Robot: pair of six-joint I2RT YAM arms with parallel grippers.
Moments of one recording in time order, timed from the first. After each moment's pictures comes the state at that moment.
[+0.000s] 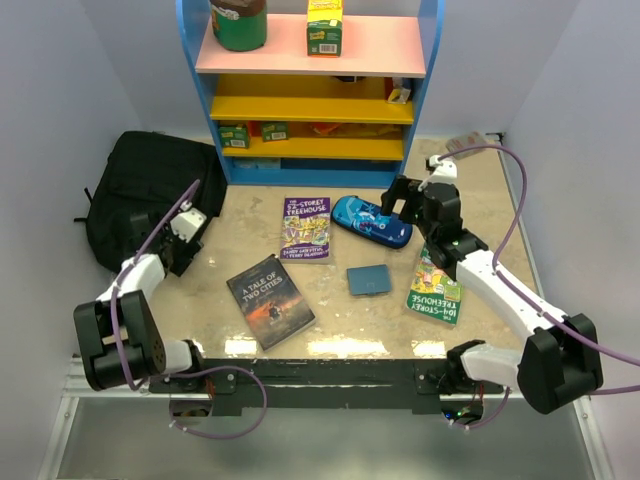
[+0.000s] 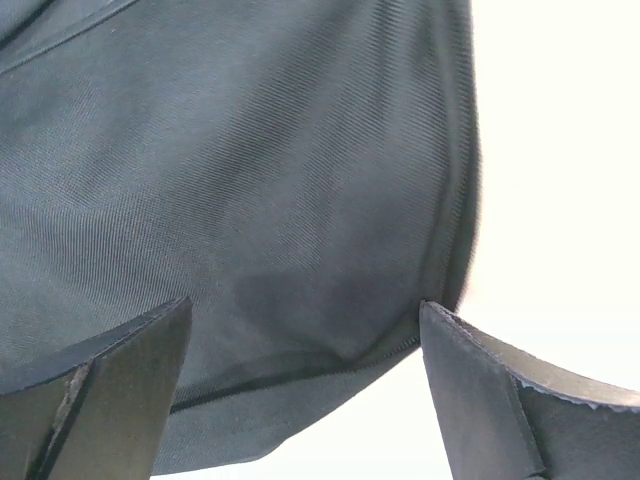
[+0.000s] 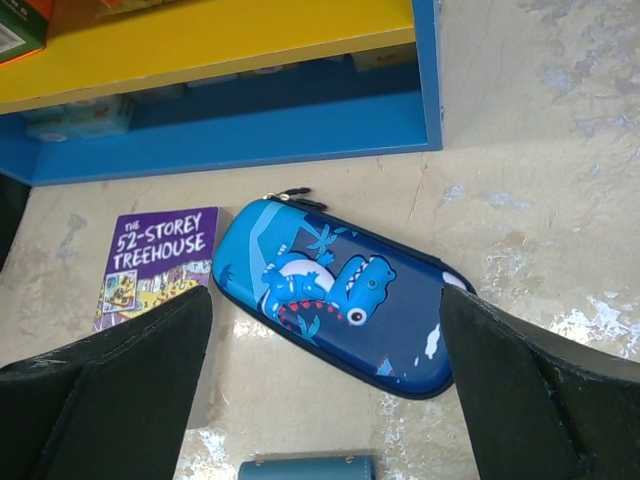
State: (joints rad) left arm 0.29 1.34 0.63 -0.11 0.02 0.86; right arm 0.37 1.20 0.81 0.06 0.22 0.41
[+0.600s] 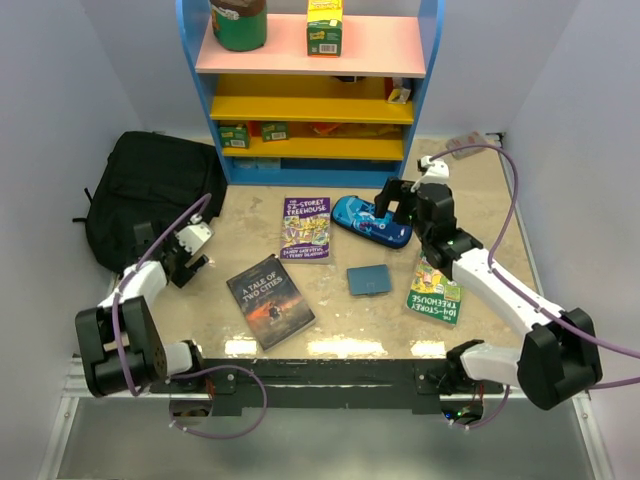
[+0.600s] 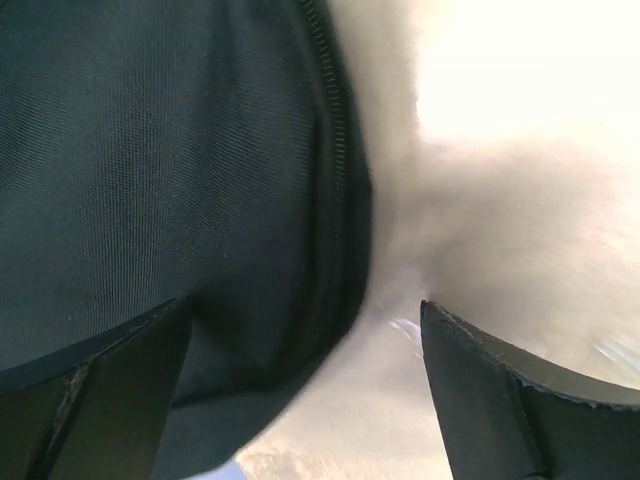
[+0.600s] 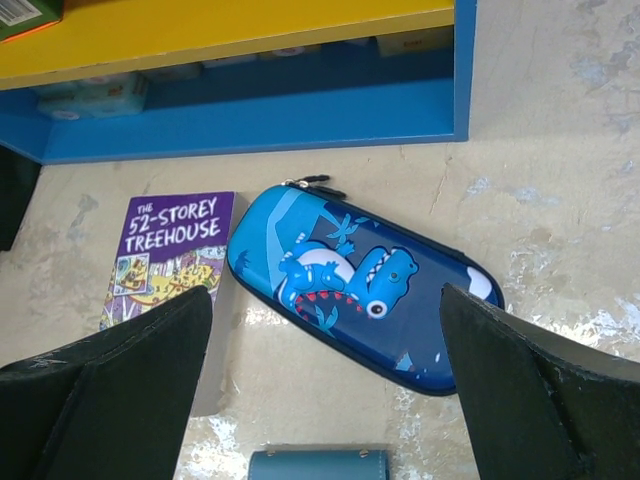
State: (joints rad) left arm 0.29 1.26 0.56 -0.20 0.11 1.00; right arm 0.41 1.22 0.82 0.05 0.21 0.41
